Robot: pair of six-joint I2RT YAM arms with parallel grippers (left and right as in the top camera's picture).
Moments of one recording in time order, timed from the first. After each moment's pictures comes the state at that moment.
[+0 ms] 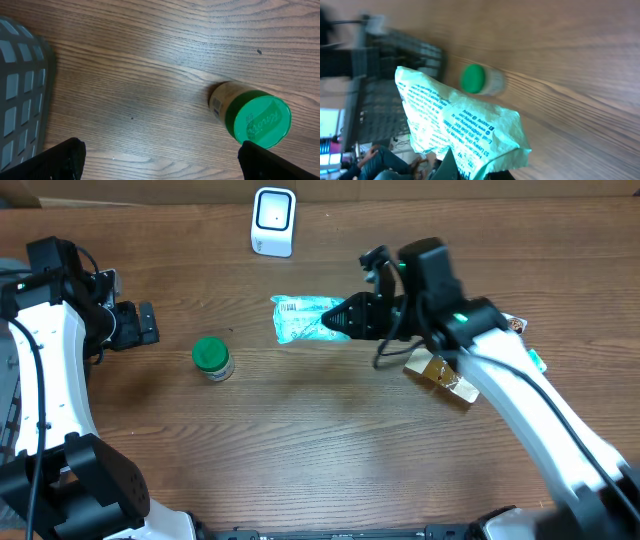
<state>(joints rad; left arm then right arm) 0.34 1.73 1.58 -1.19 0.07 0.08 0.40 1.57 1.33 -0.55 -0.69 0.51</state>
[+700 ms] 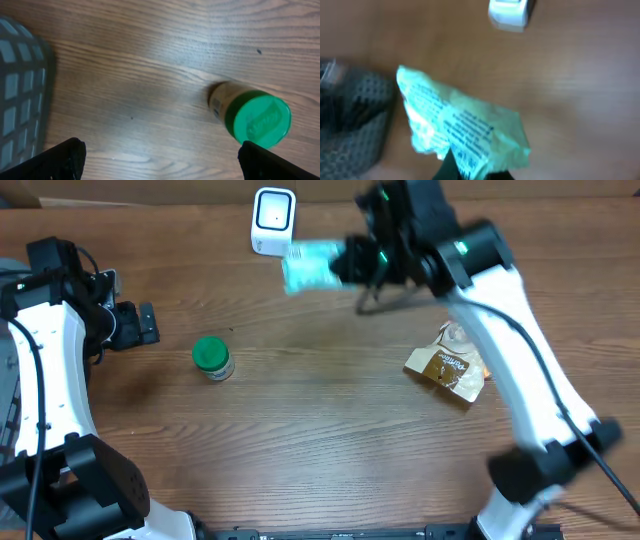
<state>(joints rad) 0.34 1.73 1.58 -1.19 0.07 0.08 0.46 1.95 2.19 -1.10 -0.25 0.40</state>
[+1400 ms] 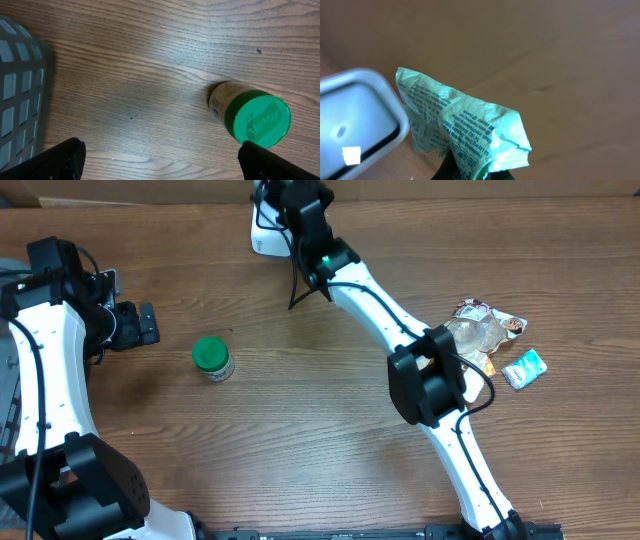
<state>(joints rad) 0.34 1.73 1.58 -1.19 0.07 0.08 0.55 2.62 2.35 0.03 0.45 -0.84</state>
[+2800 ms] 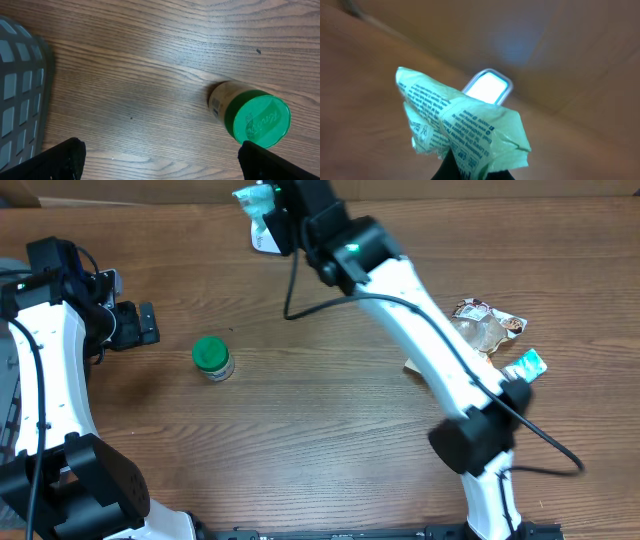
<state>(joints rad) 0.34 1.73 1.58 -1.19 0.07 0.08 0.63 2.14 2.36 -0.85 0.16 0.07</state>
